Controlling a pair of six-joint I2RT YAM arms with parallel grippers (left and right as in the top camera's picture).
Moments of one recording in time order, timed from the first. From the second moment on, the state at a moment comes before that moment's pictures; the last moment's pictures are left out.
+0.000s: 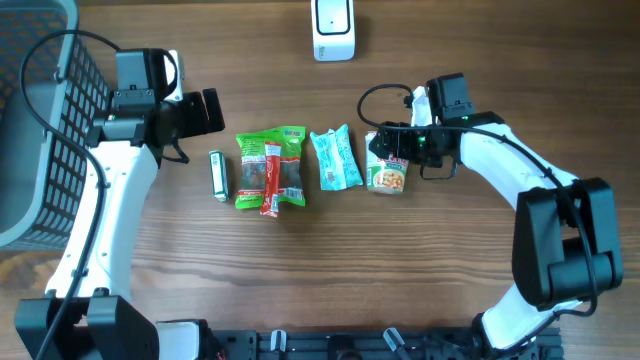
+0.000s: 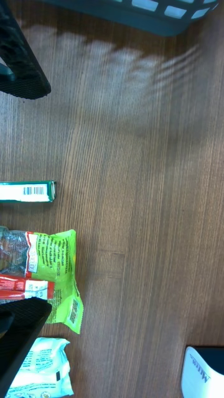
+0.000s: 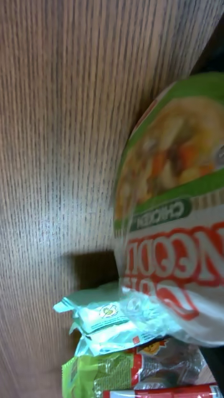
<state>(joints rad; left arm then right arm) 0.01 1.52 1.26 -0.73 0.02 -0.16 0.19 1.84 1.10 -0.47 -0.41 0.29</state>
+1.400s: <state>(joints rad) 0.01 1.52 1.26 -0.73 0.02 -0.16 0.04 1.46 1.10 -0.58 -1.40 0.26</state>
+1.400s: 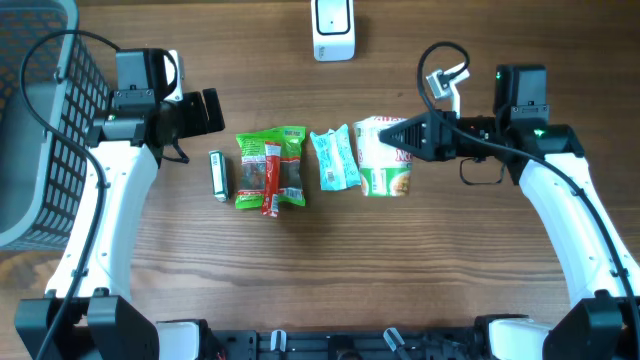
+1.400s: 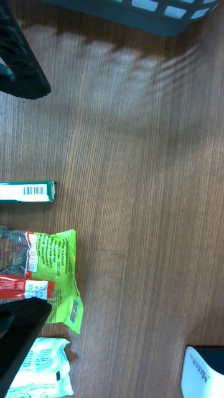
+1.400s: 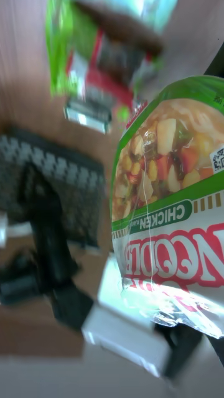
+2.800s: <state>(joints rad) 0.01 1.52 1.26 -0.73 0.02 -0.16 0.14 1.26 1.24 -0.67 -0.97 0.41</state>
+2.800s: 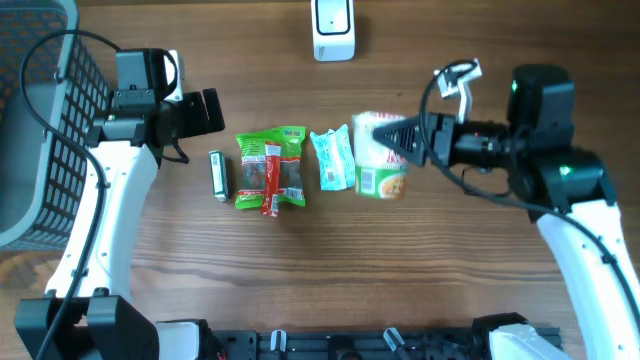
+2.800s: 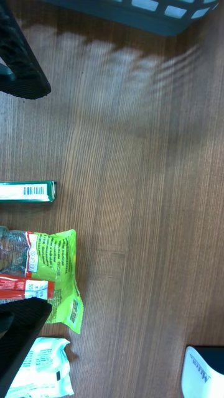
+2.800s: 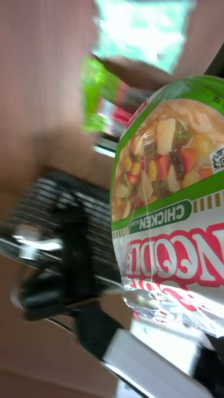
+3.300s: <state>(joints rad) 0.01 1.52 1.26 -0.73 0.02 -0.16 0.33 1.82 2.18 -0.97 -0.36 0.17</state>
